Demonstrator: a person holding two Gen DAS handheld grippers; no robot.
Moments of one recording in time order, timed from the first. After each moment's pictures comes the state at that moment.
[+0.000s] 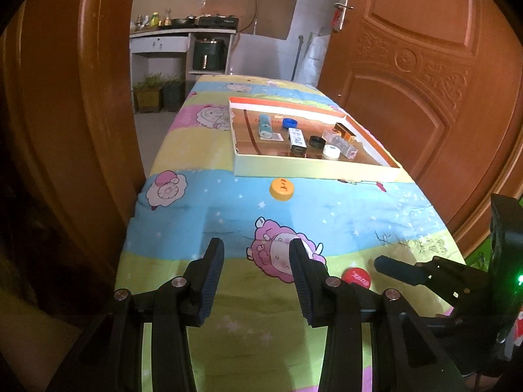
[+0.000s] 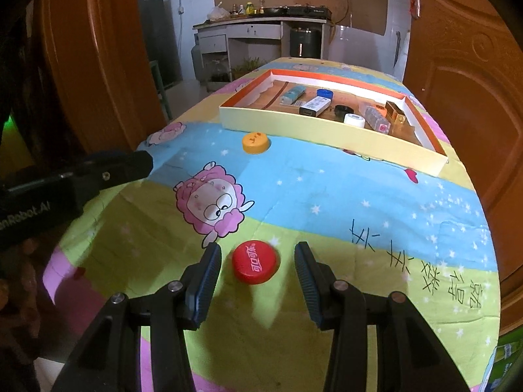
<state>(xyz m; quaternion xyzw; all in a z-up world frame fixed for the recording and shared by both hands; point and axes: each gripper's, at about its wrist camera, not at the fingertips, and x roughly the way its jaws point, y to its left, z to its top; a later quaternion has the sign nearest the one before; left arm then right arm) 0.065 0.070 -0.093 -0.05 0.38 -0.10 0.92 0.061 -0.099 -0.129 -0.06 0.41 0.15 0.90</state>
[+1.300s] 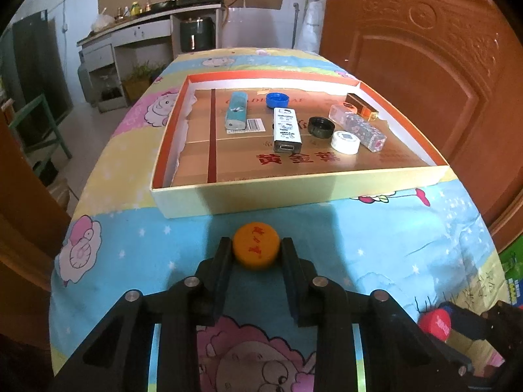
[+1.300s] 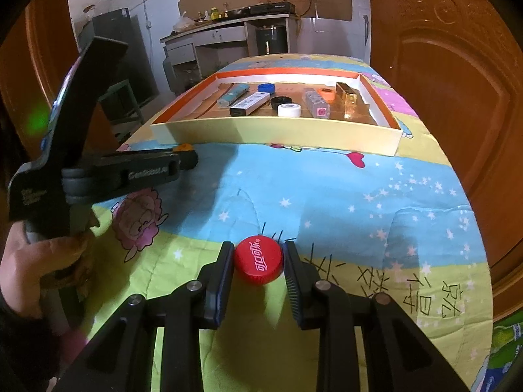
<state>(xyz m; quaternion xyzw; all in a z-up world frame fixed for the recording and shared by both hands) 0.188 -0.010 -0.138 0.01 0.43 -0.09 0.90 0.085 -0.169 -0.132 0.00 0.41 0.11 0.90</state>
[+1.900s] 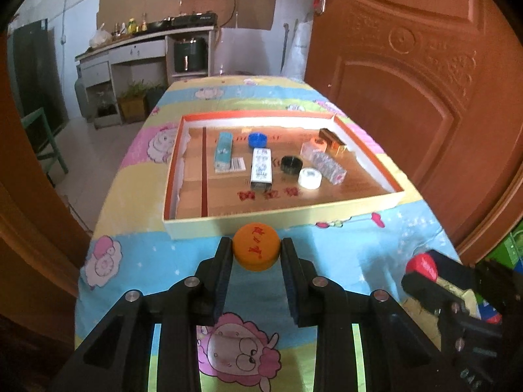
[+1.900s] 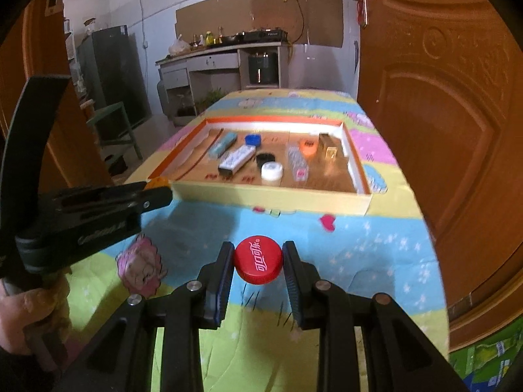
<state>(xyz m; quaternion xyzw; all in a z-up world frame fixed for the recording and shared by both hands) 0.155 -0.016 -0.077 0.00 0.39 -0.11 0.92 0.098 -0.182 -0.072 -0.01 0.36 0.09 0.93</state>
